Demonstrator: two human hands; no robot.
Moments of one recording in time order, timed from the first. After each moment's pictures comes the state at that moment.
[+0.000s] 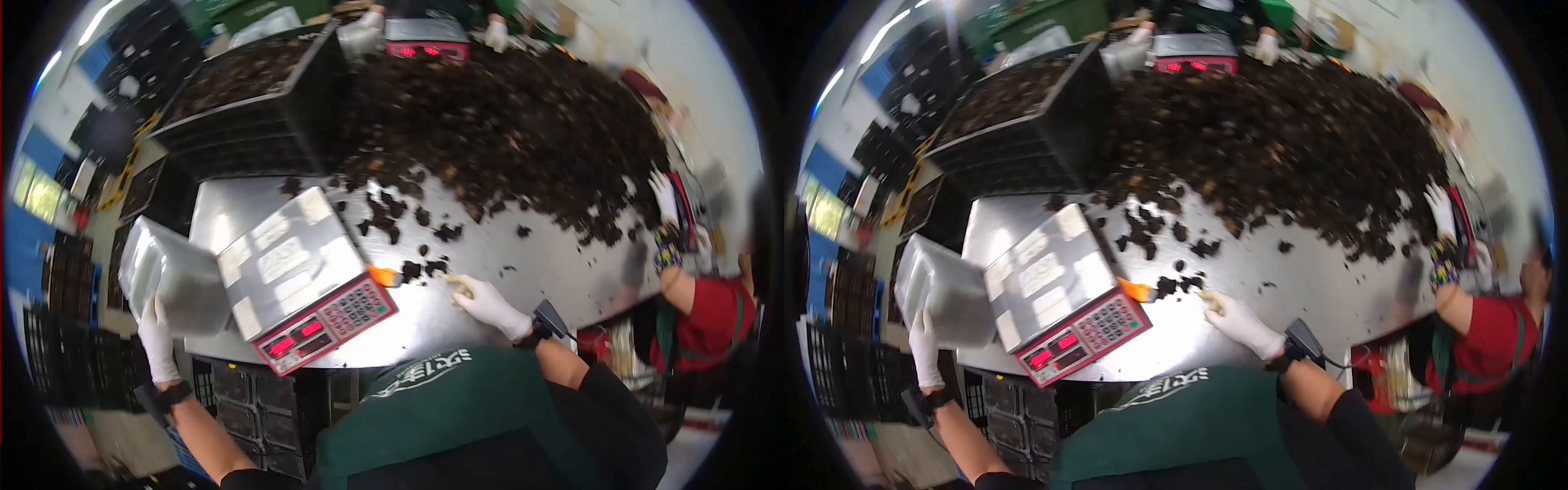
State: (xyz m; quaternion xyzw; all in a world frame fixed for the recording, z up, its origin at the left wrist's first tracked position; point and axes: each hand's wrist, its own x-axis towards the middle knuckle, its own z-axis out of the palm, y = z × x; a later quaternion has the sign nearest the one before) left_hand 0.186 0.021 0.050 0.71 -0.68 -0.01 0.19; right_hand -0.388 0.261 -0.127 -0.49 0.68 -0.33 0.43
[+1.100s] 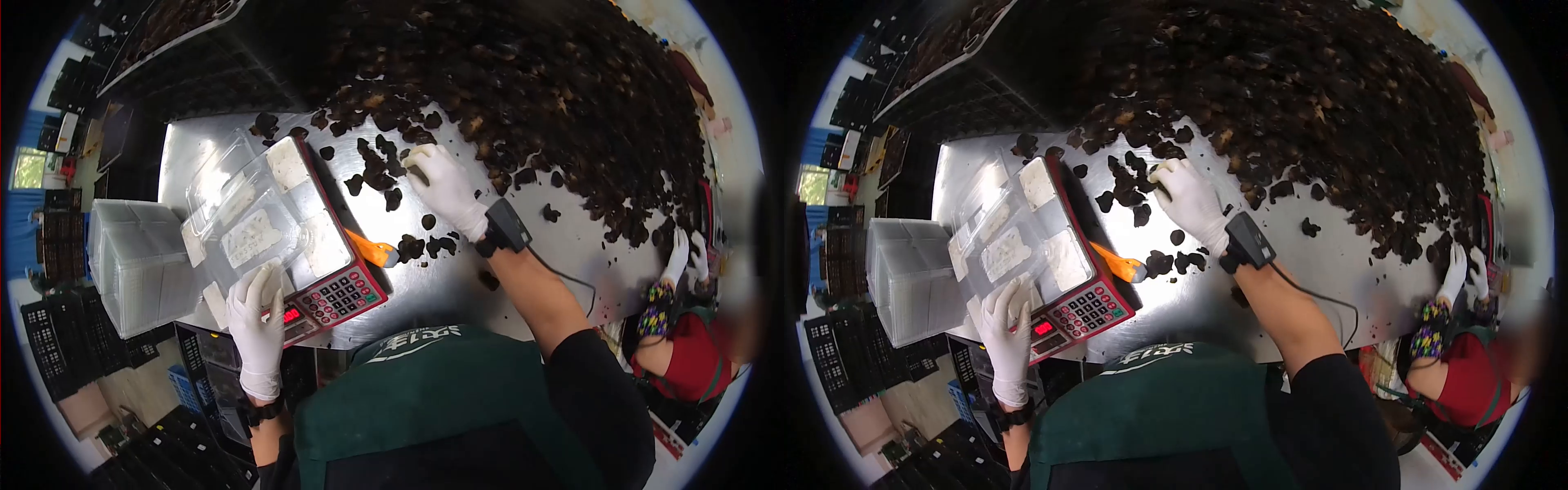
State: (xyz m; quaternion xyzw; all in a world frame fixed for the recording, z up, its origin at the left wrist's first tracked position) left_hand -0.064 0.102 -0.014 0.52 -0.83 -0.09 0.19; right_hand -0.414 0.060 -0.164 -0.69 0.65 -0.30 0.14
